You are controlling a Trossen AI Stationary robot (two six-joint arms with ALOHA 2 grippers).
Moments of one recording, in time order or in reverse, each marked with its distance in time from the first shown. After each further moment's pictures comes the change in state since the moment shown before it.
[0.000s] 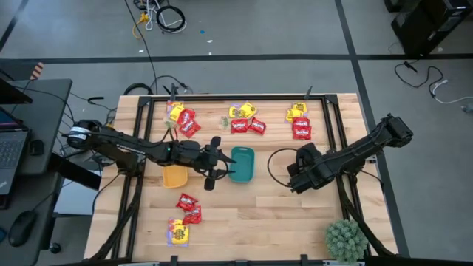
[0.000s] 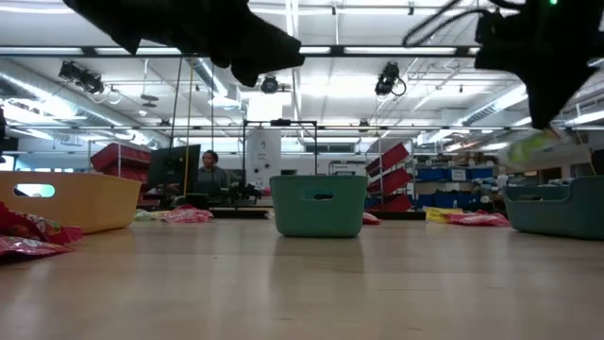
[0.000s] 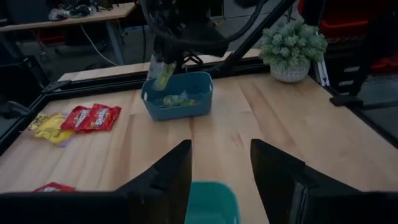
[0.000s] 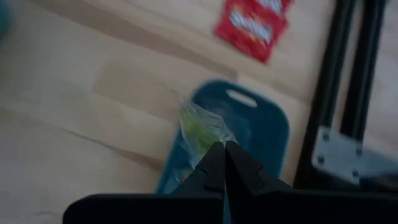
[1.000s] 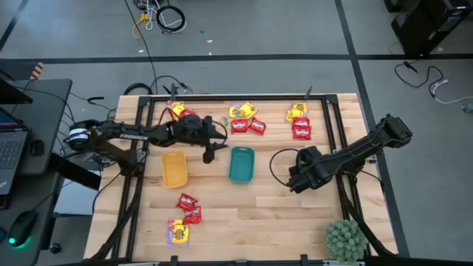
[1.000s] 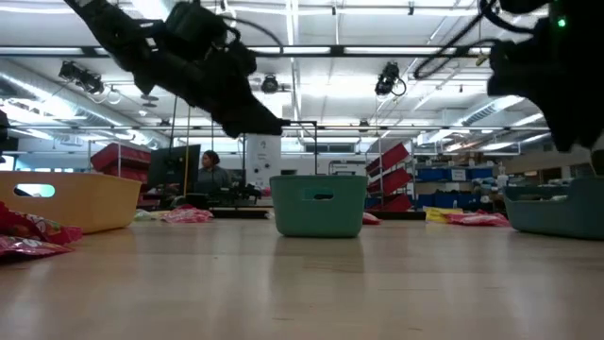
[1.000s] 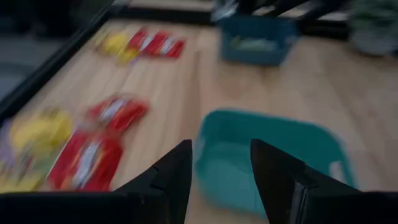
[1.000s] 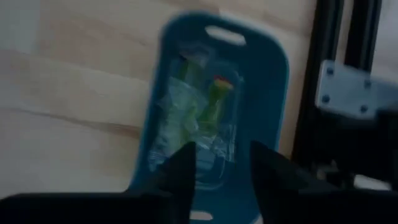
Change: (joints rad) left arm 0.378 0.000 -0.058 -0.134 0.204 -0.063; right arm -0.016 0.010 -0.049 0.050 -0.145 0.077
